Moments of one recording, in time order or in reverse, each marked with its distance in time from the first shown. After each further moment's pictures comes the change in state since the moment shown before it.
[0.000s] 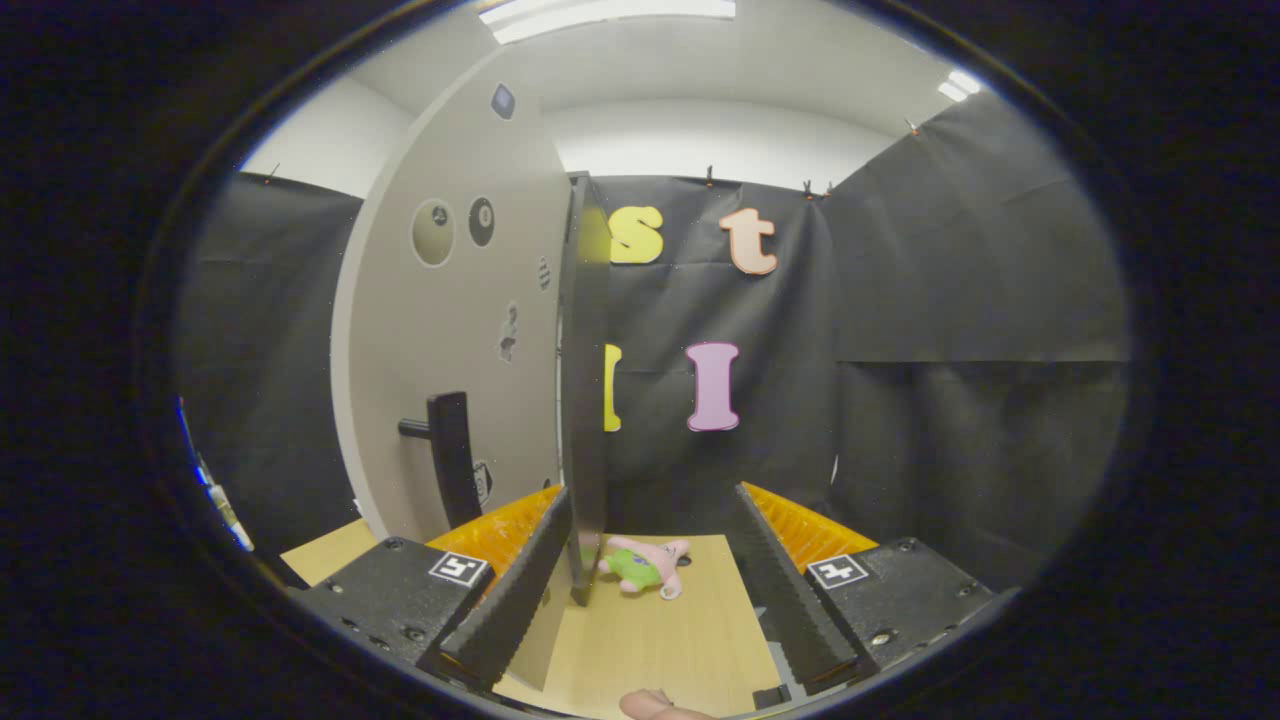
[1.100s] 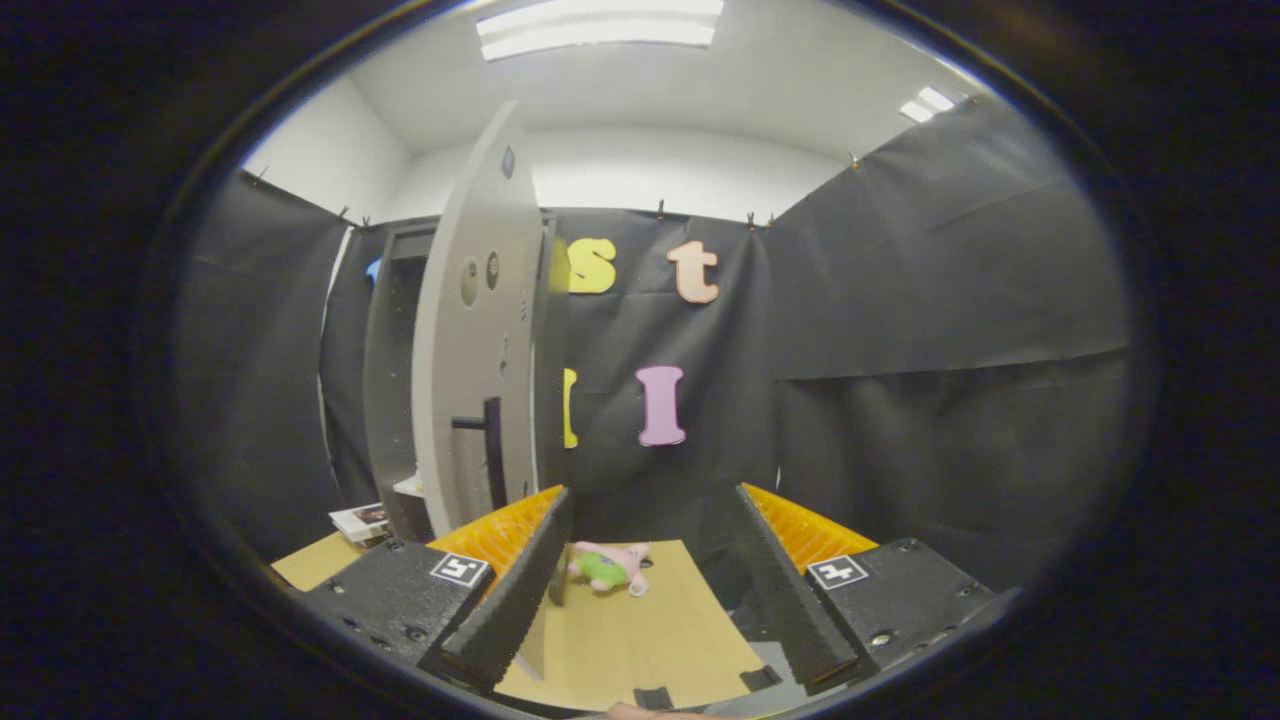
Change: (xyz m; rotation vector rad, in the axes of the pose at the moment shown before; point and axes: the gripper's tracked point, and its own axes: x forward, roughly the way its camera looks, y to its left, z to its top) arm -0.086 -0.034 0.004 0.025 -0.072 -0.227
